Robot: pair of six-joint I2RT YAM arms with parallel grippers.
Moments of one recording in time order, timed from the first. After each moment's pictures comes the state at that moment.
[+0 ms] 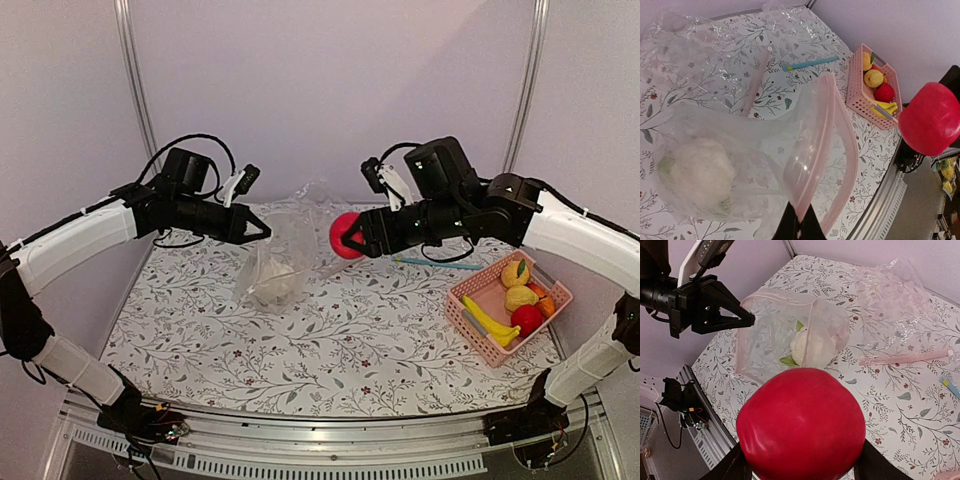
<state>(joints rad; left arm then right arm) -0.52 1.43 1.24 -0.49 0.49 -0.21 0.93 1.45 1.47 -0.63 -0.01 0.39</state>
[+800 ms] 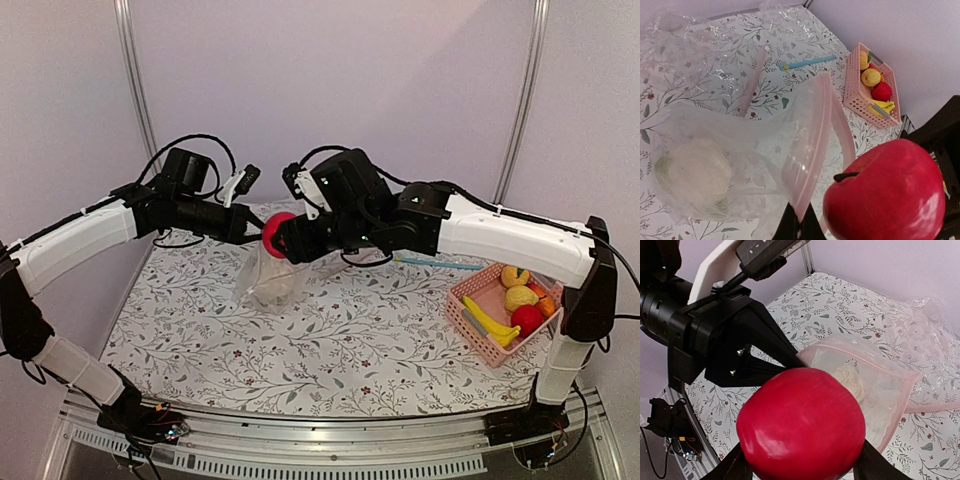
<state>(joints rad) -0.52 1.43 1.24 -0.49 0.51 -0.21 1.11 1.83 1.77 -0.48 0.17 0.34</state>
